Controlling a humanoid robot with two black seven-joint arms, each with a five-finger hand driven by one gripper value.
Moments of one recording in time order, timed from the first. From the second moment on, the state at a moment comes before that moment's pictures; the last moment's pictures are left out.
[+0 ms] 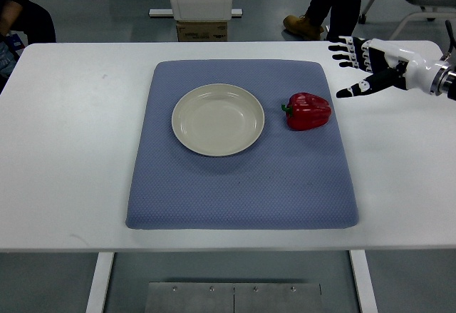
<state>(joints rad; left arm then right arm) 0.03 0.00 -0.22 -0.23 0.00 0.02 0.03 1.19 -0.53 -0.05 0.72 -0.52 0.41 0.44</state>
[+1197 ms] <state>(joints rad) 0.03 0.00 -0.22 -0.23 0.00 0.02 0.03 1.44 -0.26 -0.70 0.80 -0.55 -0.03 0.37</state>
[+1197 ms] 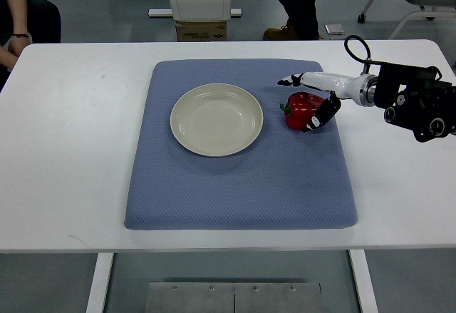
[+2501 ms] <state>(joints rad) 0.03 0.00 -0.22 -0.23 0.00 0.02 0.03 1.53 -0.27 -0.73 0.82 -0.51 -0.05 0.42</state>
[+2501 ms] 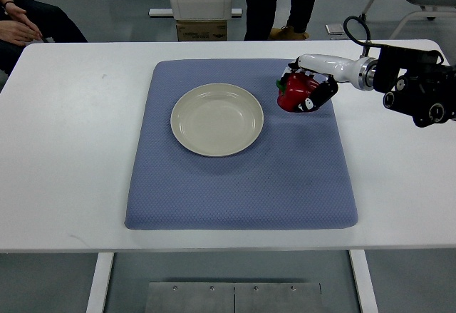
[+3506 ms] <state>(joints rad) 0.03 0.00 -0.22 -0.23 0.00 0.02 0.03 1.62 0.00 -0.70 0.94 -0.28 -0.12 0.24</state>
